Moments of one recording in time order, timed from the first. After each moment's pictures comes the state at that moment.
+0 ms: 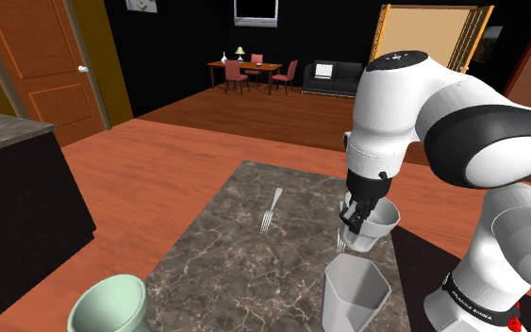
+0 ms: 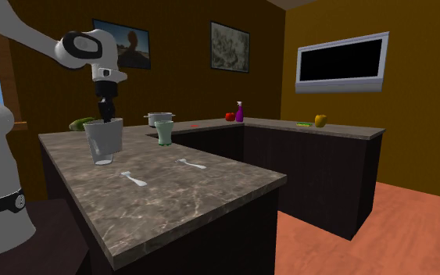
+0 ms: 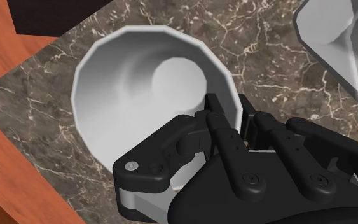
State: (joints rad) arm 0.35 -0.70 0.38 -2.61 0.10 1.85 0.59
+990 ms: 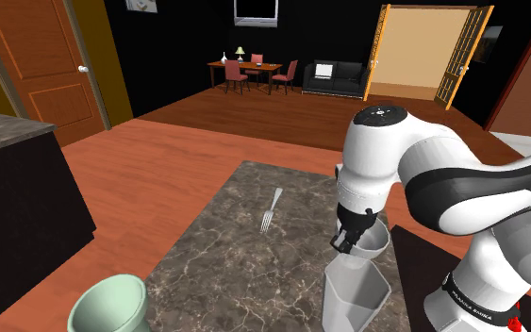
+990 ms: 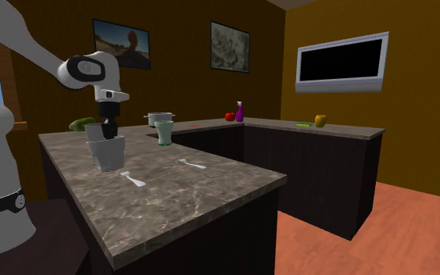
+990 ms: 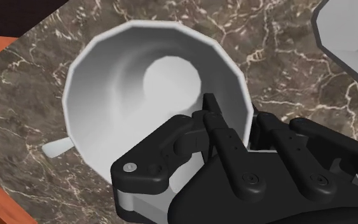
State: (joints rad) arm 0.35 -0.60 0.43 -2.75 0.12 2.09 0.63
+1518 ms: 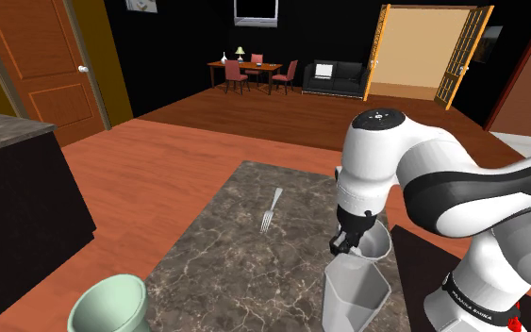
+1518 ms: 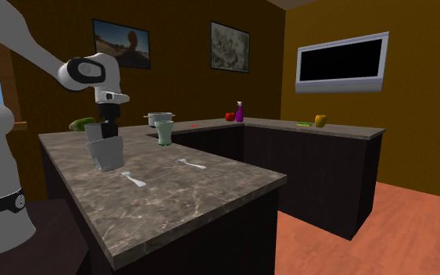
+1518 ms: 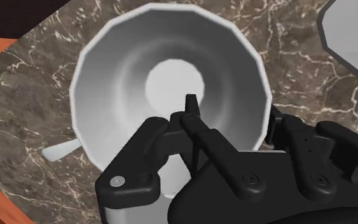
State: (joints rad) arm 0.34 -0.60 0.44 -2.76 0.12 2.10 0.63
